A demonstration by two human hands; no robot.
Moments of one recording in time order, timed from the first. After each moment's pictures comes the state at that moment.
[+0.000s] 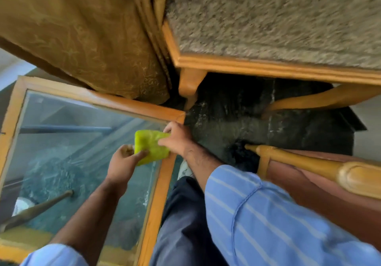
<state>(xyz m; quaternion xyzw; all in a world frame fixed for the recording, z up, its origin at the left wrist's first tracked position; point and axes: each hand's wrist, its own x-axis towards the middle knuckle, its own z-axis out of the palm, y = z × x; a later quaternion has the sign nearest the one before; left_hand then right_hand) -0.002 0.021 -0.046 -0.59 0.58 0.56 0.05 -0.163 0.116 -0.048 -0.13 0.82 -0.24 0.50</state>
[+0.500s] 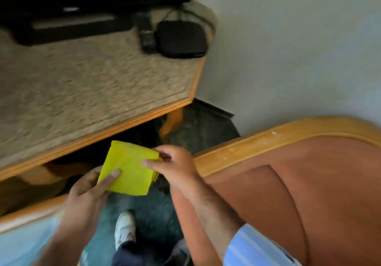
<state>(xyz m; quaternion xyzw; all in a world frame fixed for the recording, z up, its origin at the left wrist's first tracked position) -0.210 0.216 0.134 -0.30 0.54 0.78 0.11 -0.281 0.416 0.153 0.08 0.80 -0.55 0.24</state>
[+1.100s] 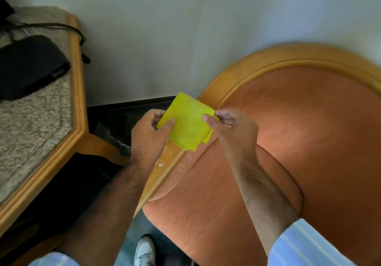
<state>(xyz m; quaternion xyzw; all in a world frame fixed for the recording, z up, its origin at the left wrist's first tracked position) -0.367 0.531 0.150 0.02 0.79 0.58 0.19 -0.272 0.692 0.179 0.37 0.75 -0.51 -0.22</state>
